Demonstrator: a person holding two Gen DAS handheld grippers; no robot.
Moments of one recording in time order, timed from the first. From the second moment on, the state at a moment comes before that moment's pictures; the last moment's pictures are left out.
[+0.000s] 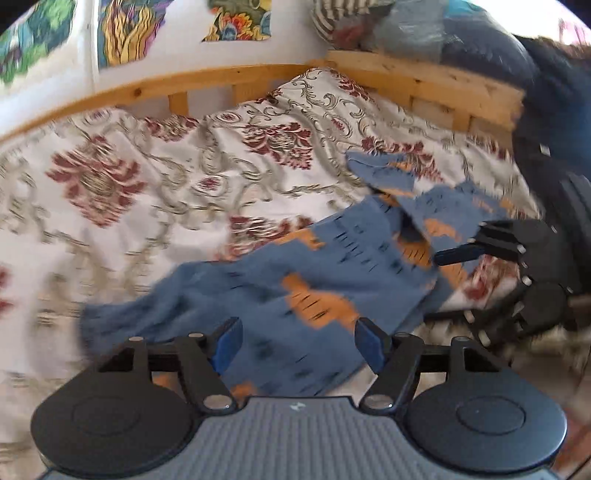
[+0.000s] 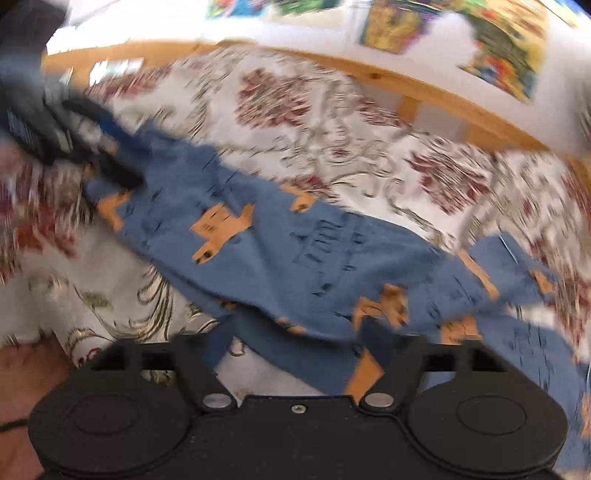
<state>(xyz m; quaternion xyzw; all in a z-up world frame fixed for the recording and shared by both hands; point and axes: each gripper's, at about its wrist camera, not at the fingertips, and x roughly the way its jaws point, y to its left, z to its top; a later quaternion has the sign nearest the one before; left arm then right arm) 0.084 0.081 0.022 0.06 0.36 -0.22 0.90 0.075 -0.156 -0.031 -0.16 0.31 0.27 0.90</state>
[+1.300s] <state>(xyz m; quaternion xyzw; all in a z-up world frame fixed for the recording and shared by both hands) 0.119 -0.063 -0.038 -0.03 0.37 -0.26 0.89 0.416 -0.243 -0.002 0.01 0.52 0.03 0.86</state>
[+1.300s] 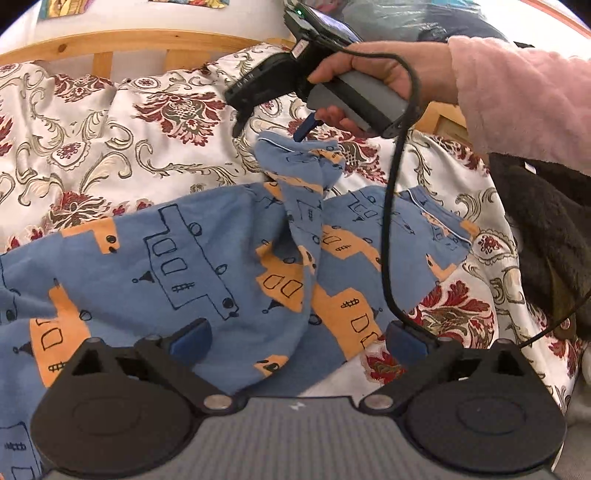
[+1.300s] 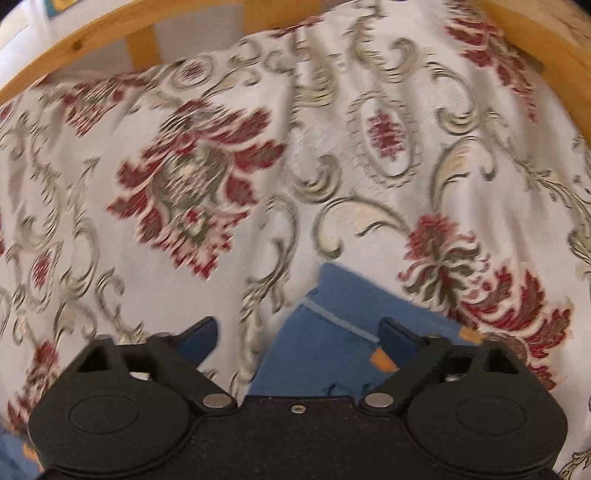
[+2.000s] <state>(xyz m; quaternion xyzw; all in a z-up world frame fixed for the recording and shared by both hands) 0.112 -0.071 -0.032 0.01 0.36 -0.24 0.90 0.402 -0.293 0.008 0.14 0.47 0.01 0.87</state>
